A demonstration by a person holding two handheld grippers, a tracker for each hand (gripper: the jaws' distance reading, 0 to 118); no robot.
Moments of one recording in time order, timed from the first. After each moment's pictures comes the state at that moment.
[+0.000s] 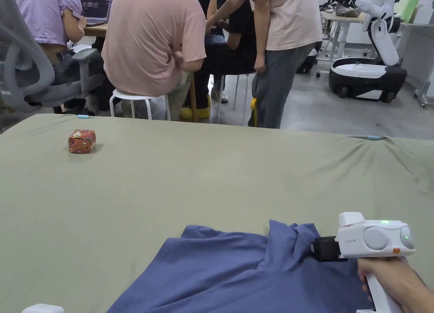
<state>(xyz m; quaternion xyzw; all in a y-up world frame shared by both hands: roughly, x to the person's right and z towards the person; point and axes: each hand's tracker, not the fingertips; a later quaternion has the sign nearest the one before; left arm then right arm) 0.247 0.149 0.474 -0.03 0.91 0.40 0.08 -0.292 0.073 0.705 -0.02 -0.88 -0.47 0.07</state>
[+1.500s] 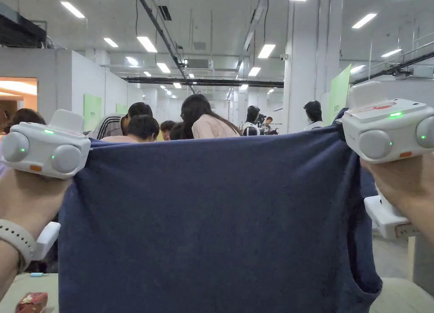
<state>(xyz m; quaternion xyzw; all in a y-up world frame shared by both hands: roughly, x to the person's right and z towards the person) 0.181 0.582 0.656 -0.13 0.99 0.00 -0.07 -0.260 0.621 0.566 -0.16 -0.97 0.08 -0.14</state>
